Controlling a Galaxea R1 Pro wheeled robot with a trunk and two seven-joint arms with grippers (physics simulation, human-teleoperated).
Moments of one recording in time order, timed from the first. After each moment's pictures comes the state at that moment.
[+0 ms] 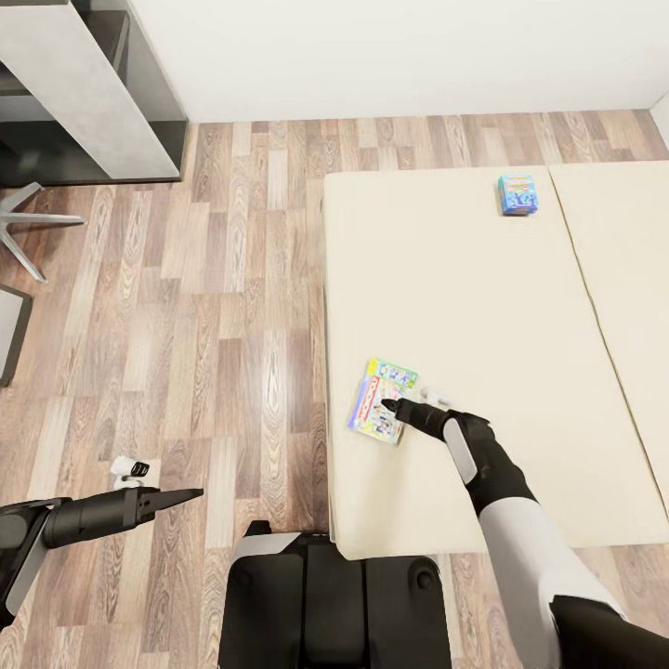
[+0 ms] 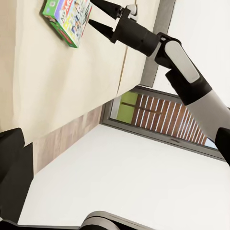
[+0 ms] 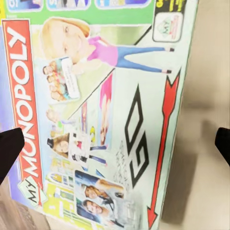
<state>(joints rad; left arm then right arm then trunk) -0.41 0.37 0.24 -1.20 0.18 0.93 -1.57 -0.87 0.07 -0.15 -0.80 -0.22 0.56 0.20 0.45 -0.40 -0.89</state>
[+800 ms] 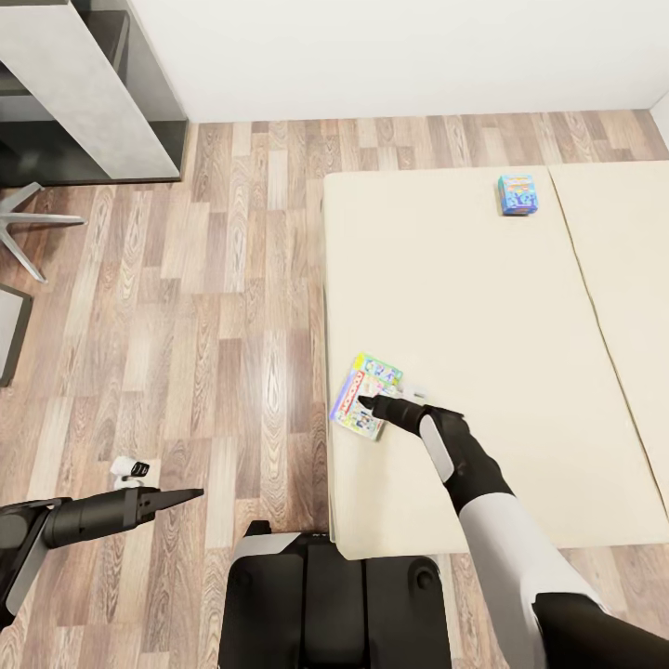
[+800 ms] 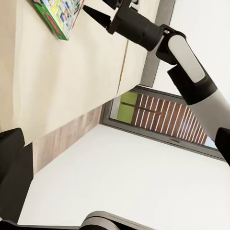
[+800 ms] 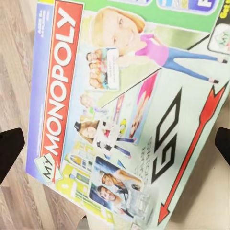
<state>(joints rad) -0.41 0.37 0.24 -1.20 0.18 0.93 -1.57 -0.88 0.13 -0.05 -0.80 -0.22 0.53 0.20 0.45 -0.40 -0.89</state>
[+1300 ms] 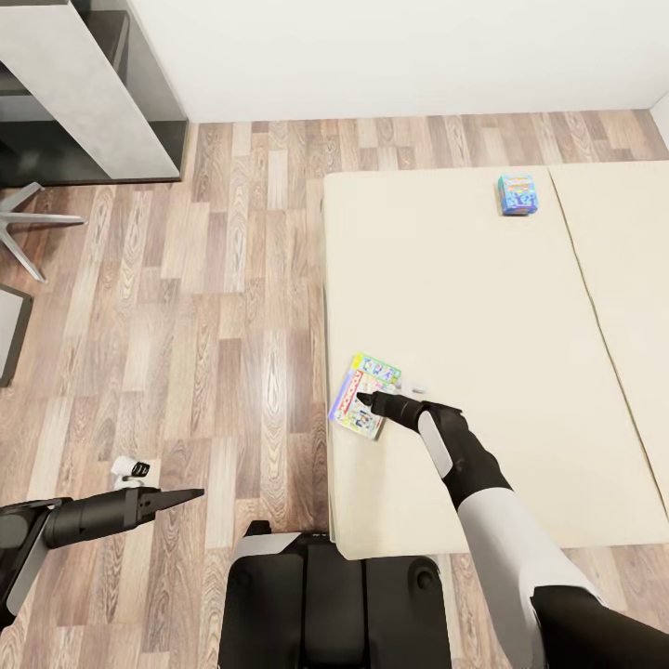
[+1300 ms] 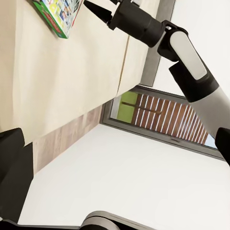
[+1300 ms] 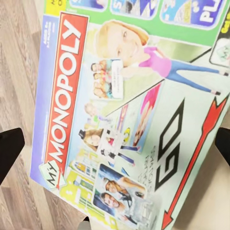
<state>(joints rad) -0.41 0.37 0.24 -1.20 0.18 0.92 -1.57 -0.90 0.13 -0.05 -0.79 -0.22 0.53 0.20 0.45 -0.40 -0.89</state>
